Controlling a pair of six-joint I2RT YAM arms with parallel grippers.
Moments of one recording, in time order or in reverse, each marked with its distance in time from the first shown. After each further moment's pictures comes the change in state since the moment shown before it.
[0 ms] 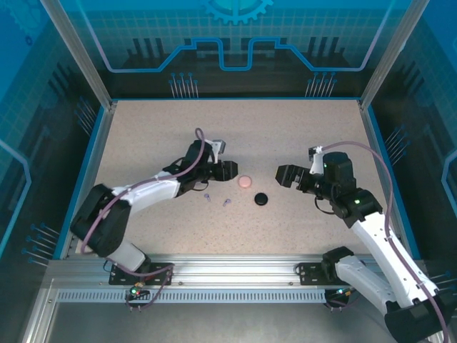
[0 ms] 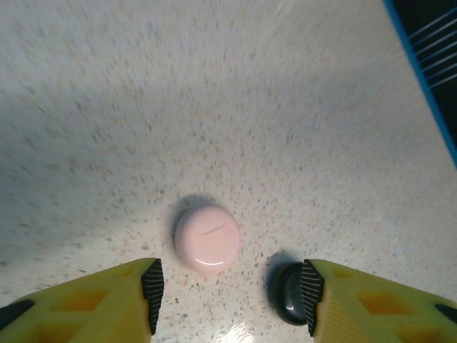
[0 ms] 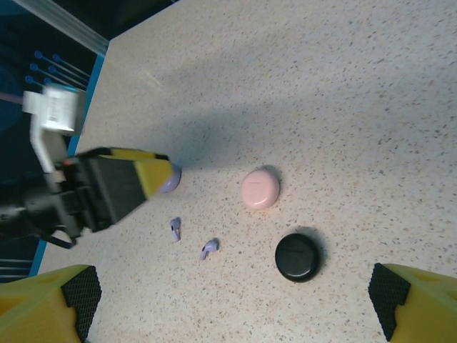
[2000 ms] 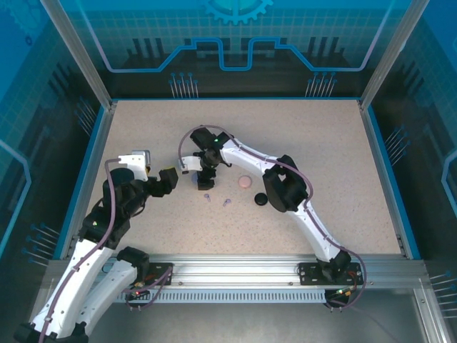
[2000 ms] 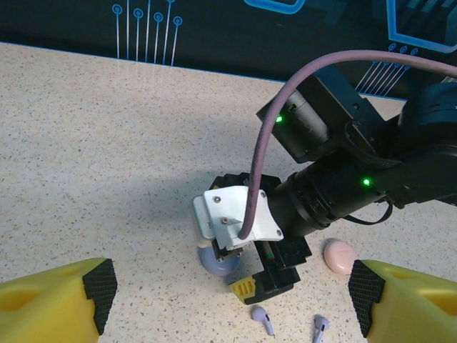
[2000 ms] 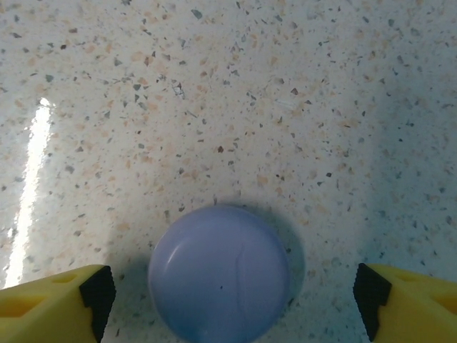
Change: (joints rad) left arm 0.260 -0.923 -0.159 -0.533 -0.259 0.207; right arm 0.464 1.654 1.386 -0.311 0.008 -1.489
